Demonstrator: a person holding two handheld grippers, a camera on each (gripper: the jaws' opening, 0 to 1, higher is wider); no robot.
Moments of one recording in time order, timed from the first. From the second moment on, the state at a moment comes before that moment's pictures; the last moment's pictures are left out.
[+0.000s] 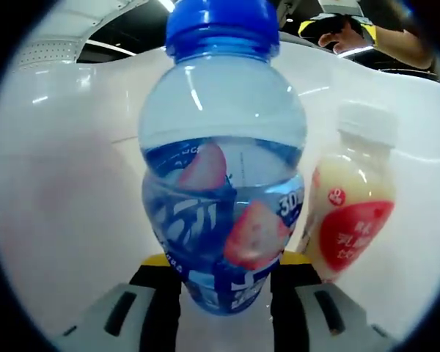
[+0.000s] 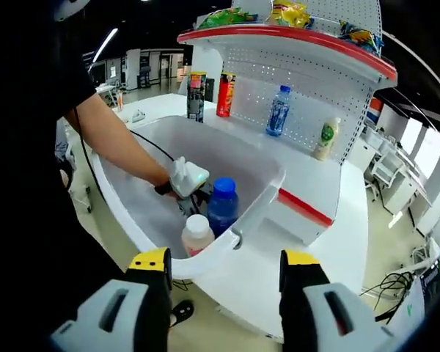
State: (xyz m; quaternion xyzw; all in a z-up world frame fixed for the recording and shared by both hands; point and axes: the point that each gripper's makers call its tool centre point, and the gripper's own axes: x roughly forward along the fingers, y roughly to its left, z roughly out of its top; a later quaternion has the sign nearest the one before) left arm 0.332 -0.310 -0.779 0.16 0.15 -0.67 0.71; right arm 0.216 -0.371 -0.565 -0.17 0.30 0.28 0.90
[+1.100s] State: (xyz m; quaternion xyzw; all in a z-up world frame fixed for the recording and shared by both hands) left arm 0.331 -0.308 -0.781 0.17 0.15 -0.68 0.69; right arm 0.306 -0.305 -0.597 -0.22 0.22 0.44 0.84
